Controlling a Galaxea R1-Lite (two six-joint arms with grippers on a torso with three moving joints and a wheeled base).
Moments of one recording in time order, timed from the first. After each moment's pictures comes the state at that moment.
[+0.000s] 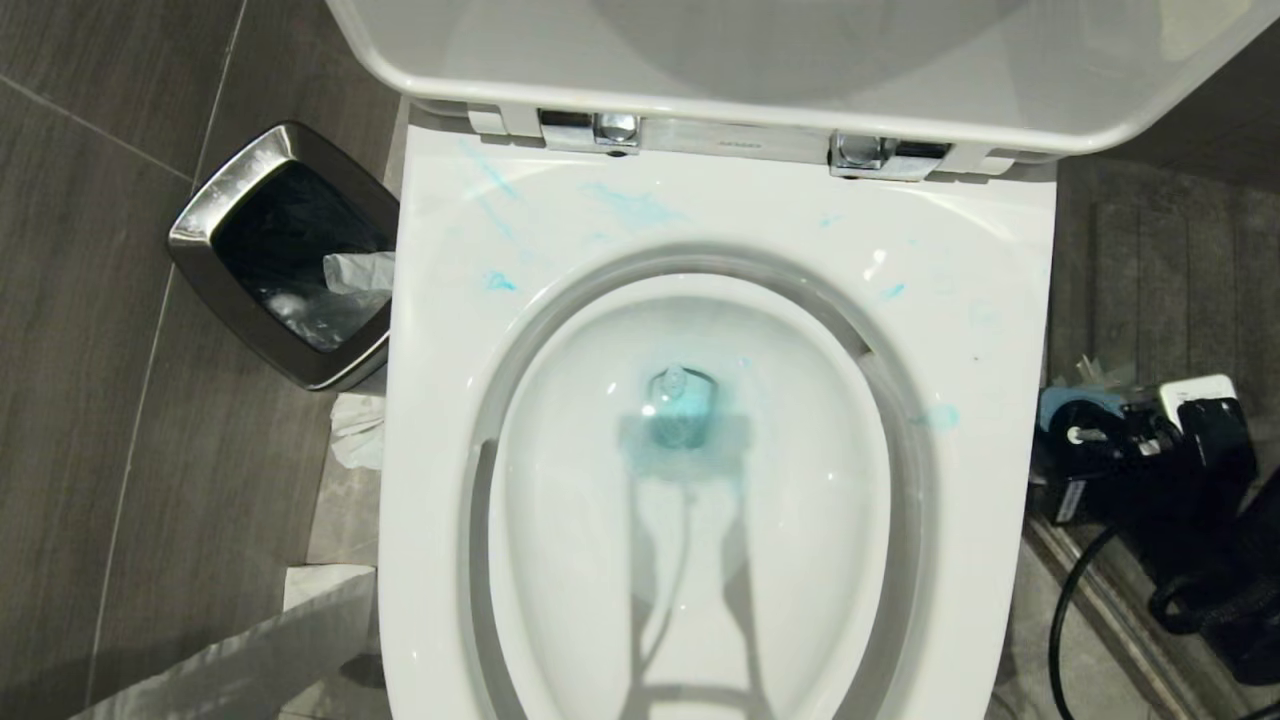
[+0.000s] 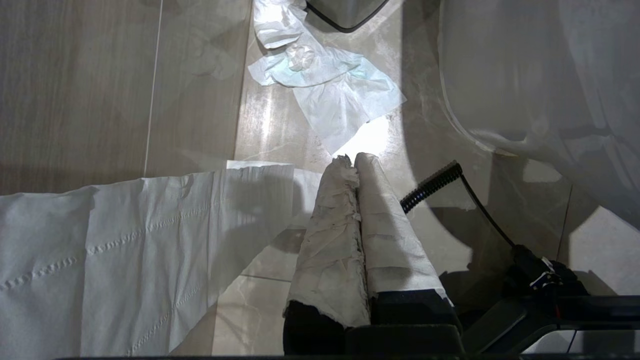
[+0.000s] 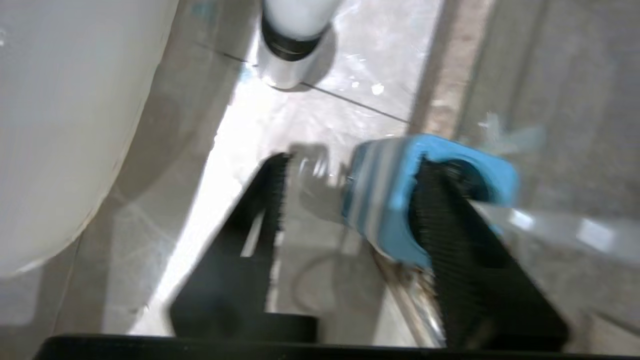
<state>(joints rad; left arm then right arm) 0.00 0.00 0.00 -0.01 0.01 -0.01 0.15 1.69 -0.18 -1.52 -0.23 -0.21</state>
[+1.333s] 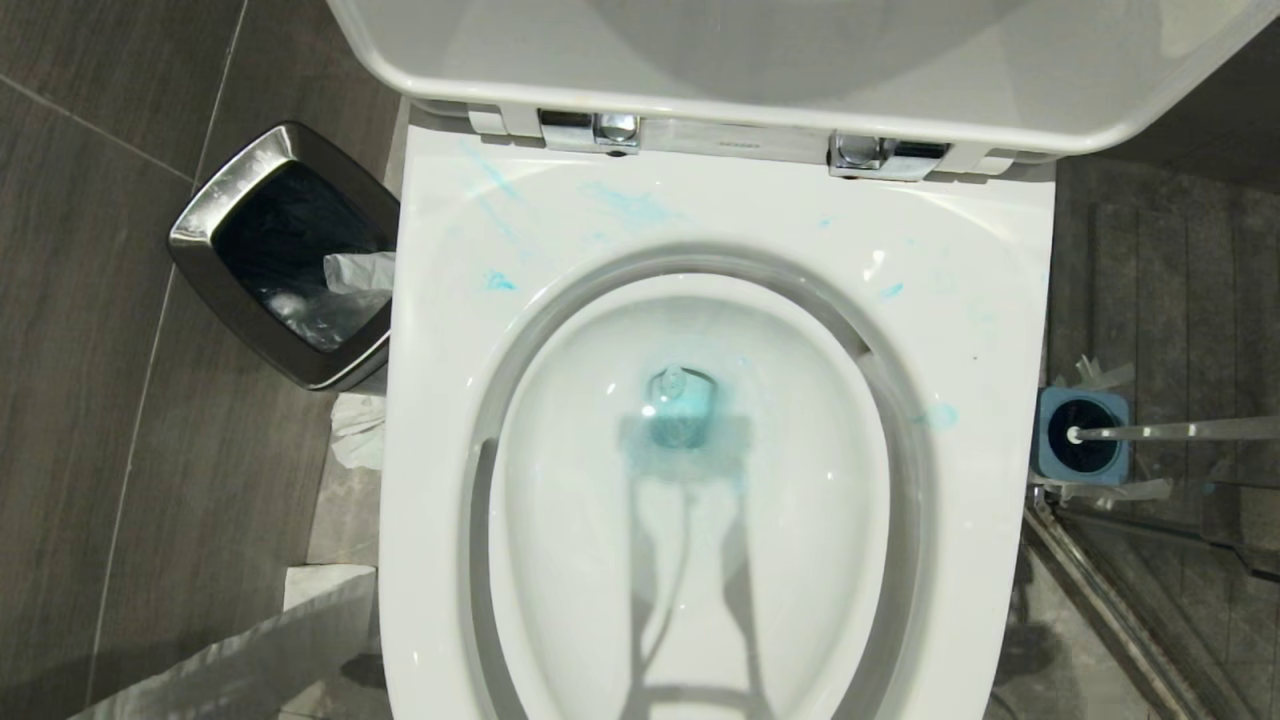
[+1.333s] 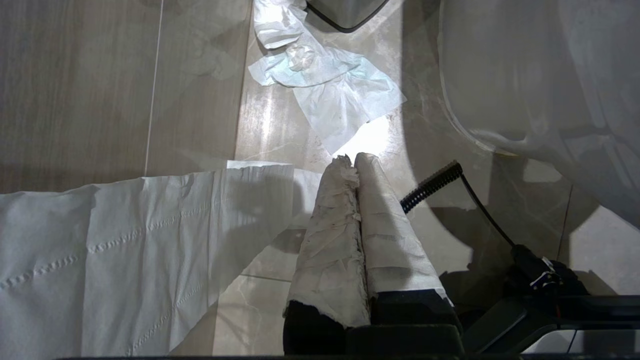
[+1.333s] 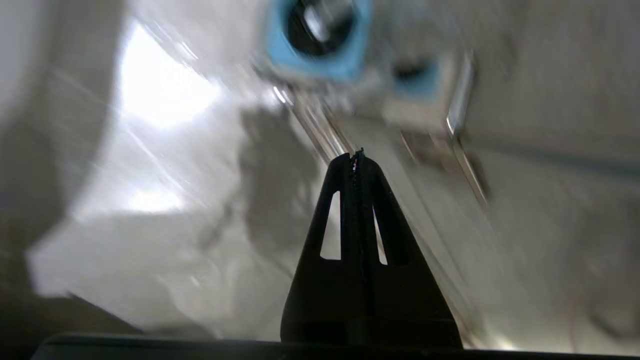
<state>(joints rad) 0.00 0.00 0.00 -0.01 0.01 -0.01 0.05 0.77 0.00 -0.63 -0.35 -0.15</state>
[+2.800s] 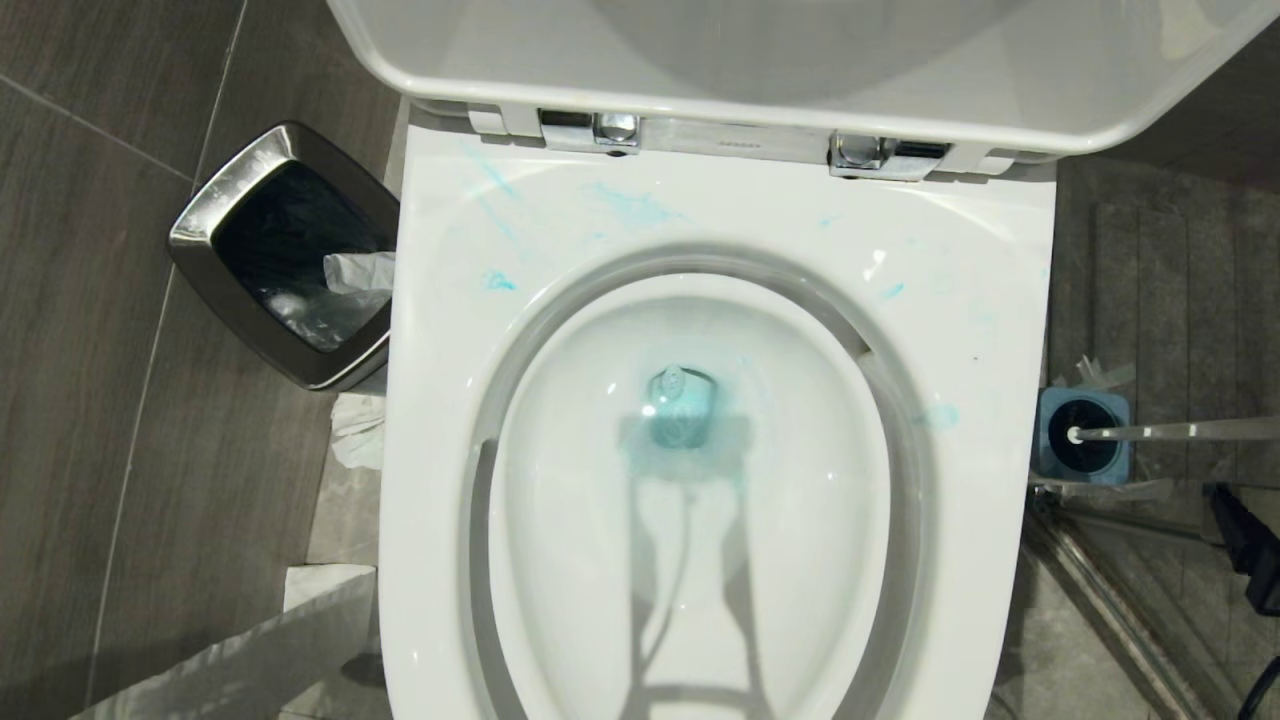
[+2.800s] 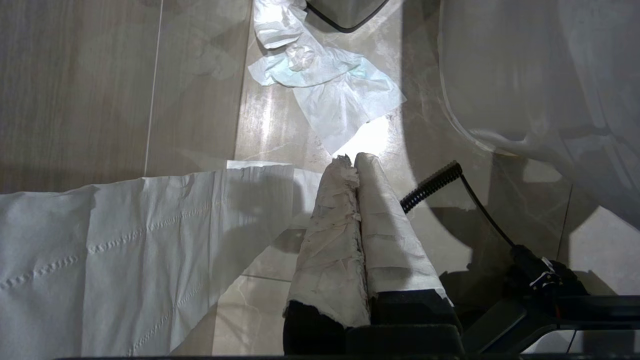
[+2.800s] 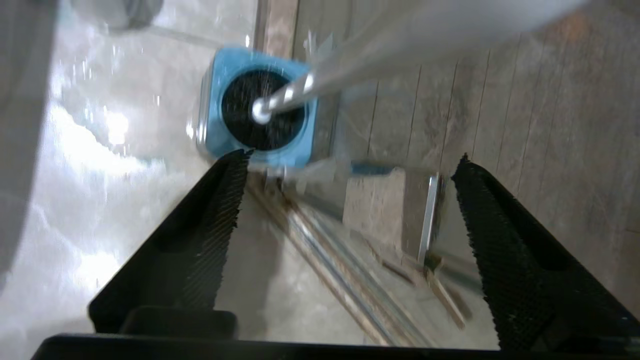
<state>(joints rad) 0.00 0.00 0.00 -0.01 0.01 -0.01 -0.14 1.29 0.00 -1.28 -0.26 -0.22</state>
